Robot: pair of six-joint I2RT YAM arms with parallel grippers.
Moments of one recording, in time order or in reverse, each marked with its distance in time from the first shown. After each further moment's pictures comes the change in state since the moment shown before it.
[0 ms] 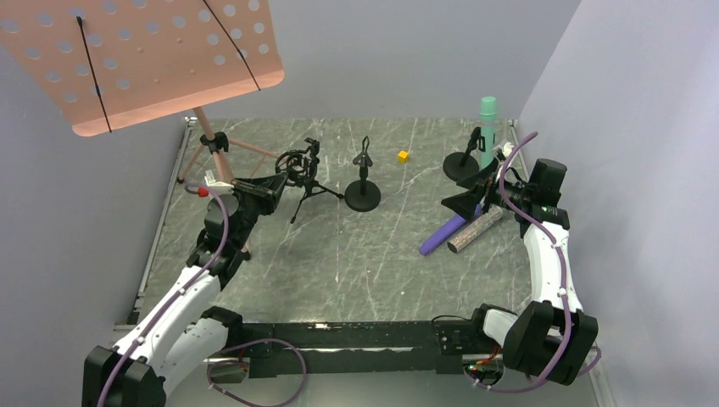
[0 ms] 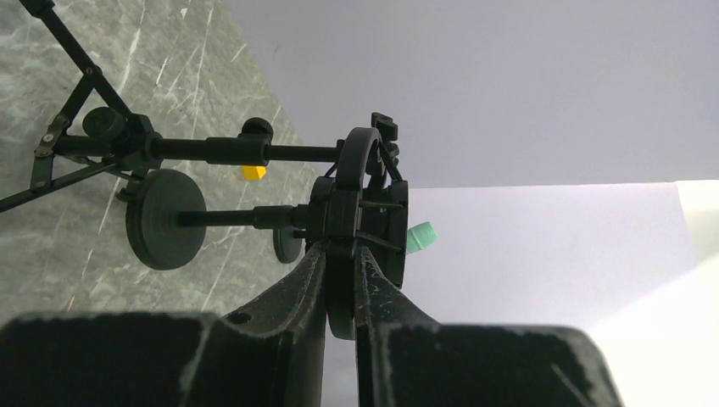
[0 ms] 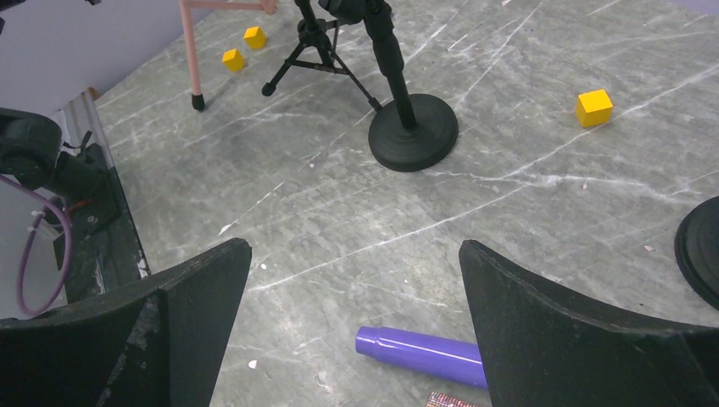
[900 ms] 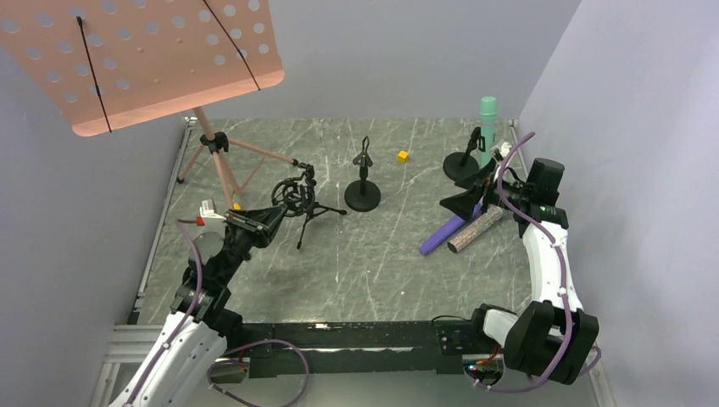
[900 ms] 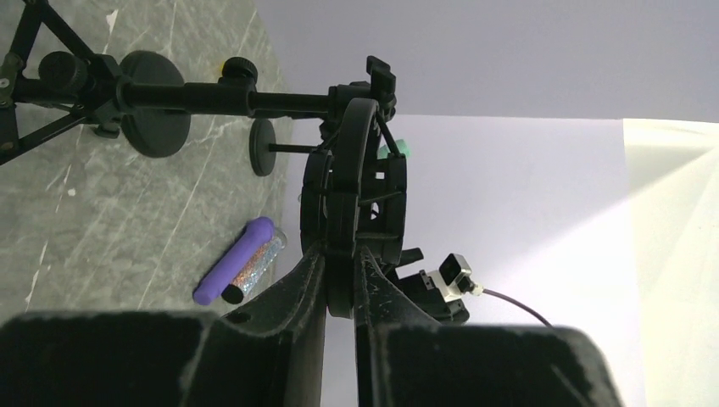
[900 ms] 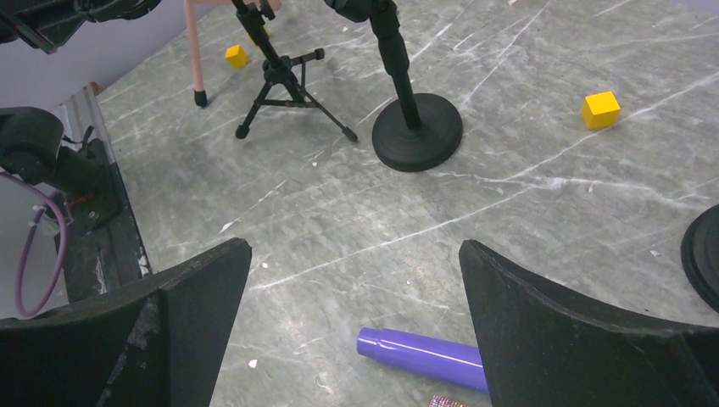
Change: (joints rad) left arm 0.000 -0.427 -0.192 -0.204 0.150 -0.115; right arm 0.018 0.003 0.000 0.000 0.002 -0.004
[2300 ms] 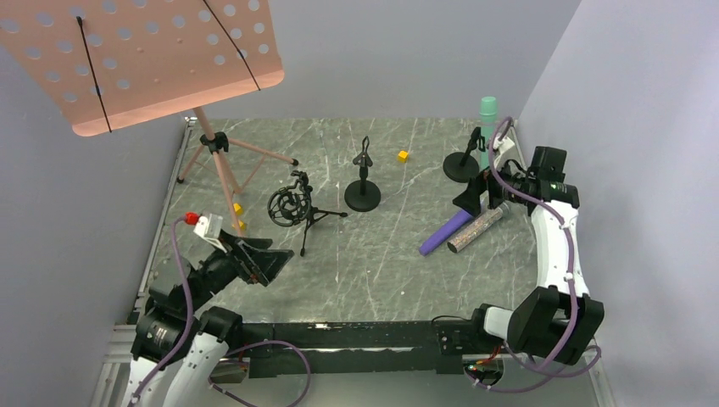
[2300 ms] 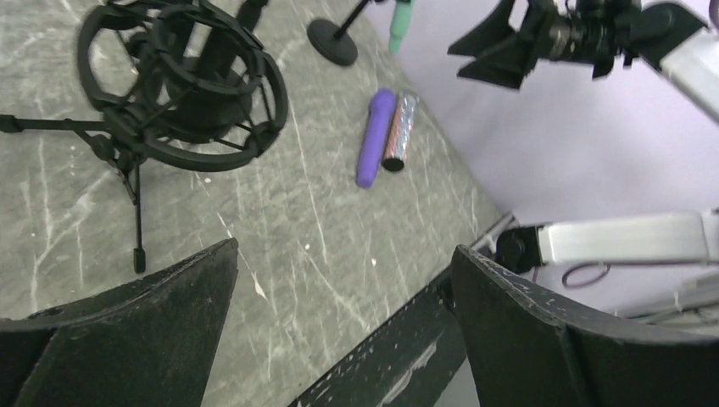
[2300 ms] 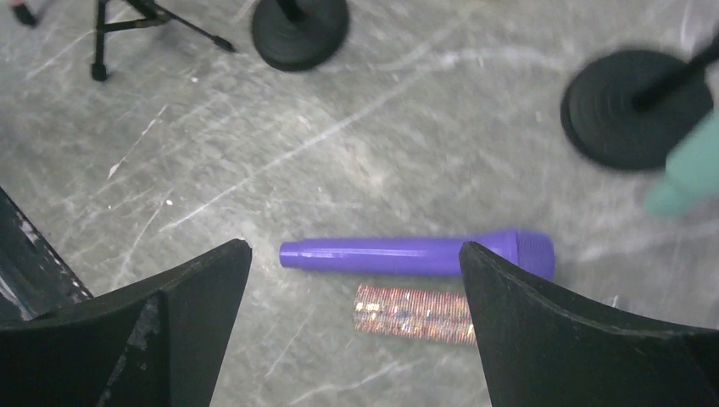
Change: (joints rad) left arm 0.000 -0.308 0.253 -0.562 0.313 0.890; right arm 0.009 0.108 0.233 -0.426 0.327 -0.348
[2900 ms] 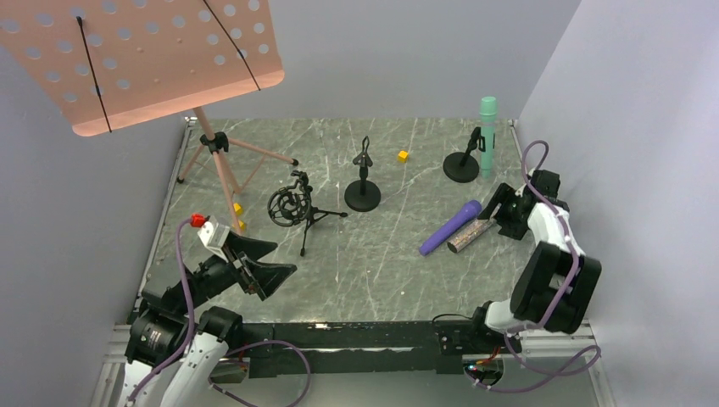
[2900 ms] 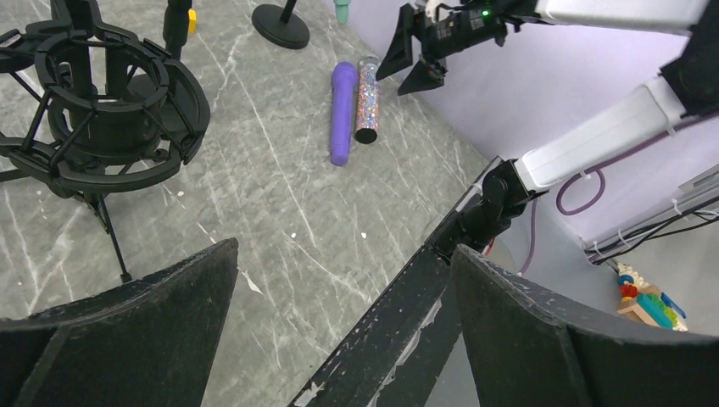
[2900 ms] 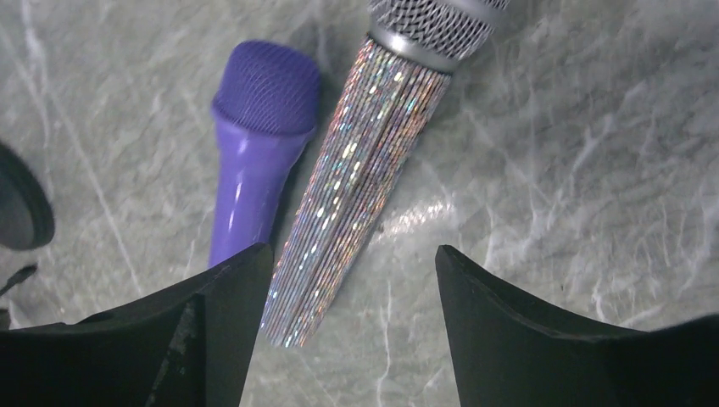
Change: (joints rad) left arm 0.000 0.053 0.067 -0.018 0.204 0.176; right arm -0.128 0.132 -0.248 0.223 0.638 0.856
